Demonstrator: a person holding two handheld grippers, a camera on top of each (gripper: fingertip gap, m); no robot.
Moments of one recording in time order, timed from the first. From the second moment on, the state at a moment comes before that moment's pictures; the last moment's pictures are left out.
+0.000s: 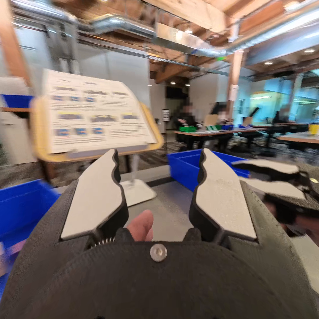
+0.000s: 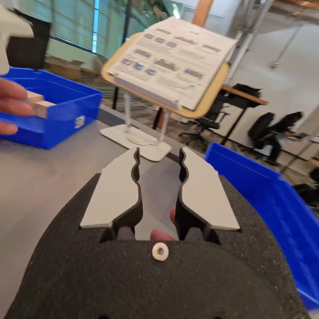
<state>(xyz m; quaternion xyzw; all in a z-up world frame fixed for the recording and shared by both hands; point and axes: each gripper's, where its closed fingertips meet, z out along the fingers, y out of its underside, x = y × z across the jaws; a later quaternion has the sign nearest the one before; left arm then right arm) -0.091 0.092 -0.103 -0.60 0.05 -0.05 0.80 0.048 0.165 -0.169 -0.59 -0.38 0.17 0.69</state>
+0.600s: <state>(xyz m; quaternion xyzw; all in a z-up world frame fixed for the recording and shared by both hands) -0.346 0.016 -0.186 -0.73 -0.15 0.15 0.65 -0.176 0.115 -0.230 -0.61 -0.47 0.33 0.55</state>
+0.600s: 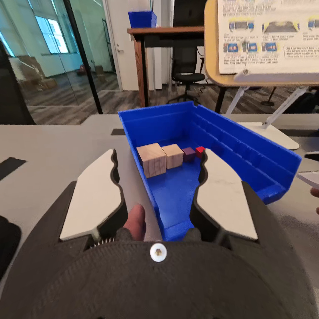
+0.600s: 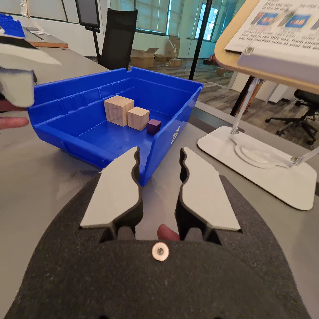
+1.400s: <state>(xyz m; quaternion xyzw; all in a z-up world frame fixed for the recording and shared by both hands) -0.380 0.039 -0.220 -0.77 -0.15 0.14 0.61 -0.215 0.113 -0.252 -0.62 -0.51 0.30 0.51</state>
